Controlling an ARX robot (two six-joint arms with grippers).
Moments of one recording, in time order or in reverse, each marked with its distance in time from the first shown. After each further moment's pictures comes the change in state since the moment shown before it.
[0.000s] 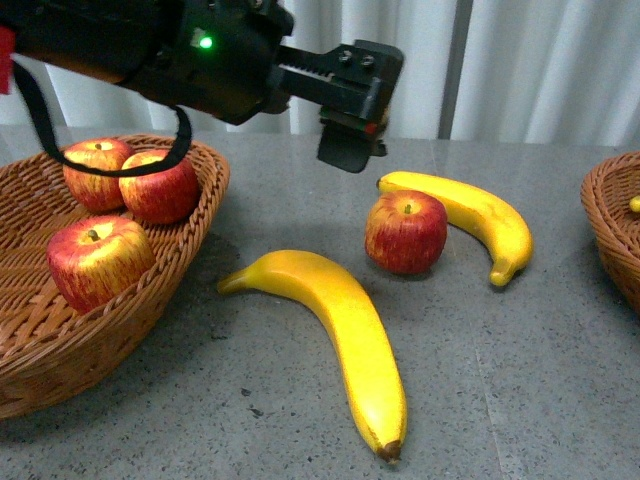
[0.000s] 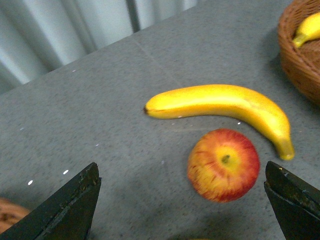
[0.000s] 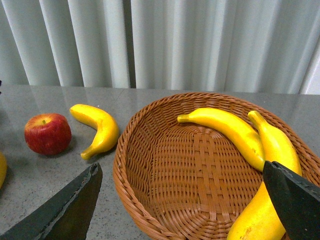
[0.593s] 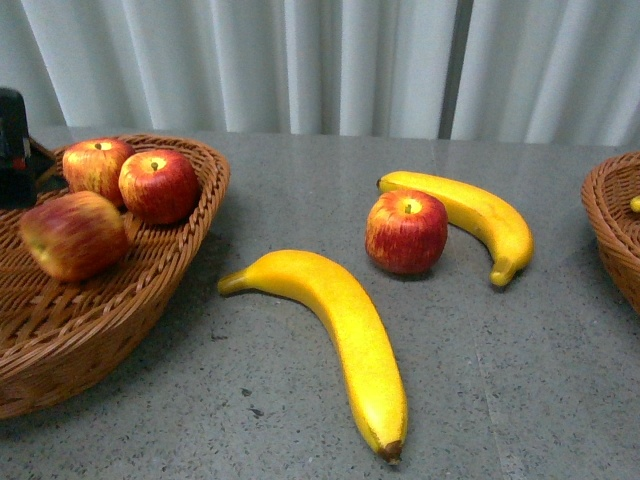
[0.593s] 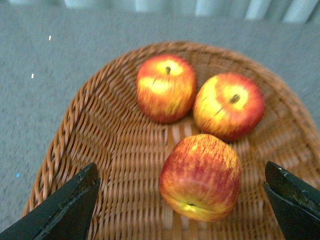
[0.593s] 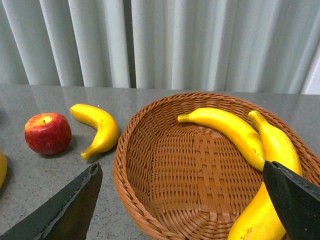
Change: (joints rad) left arm 0.375 -0.364 -0.446 0.106 -0.269 -0.239; right arm 0.000 0.000 0.000 0.000 0.000 0.000
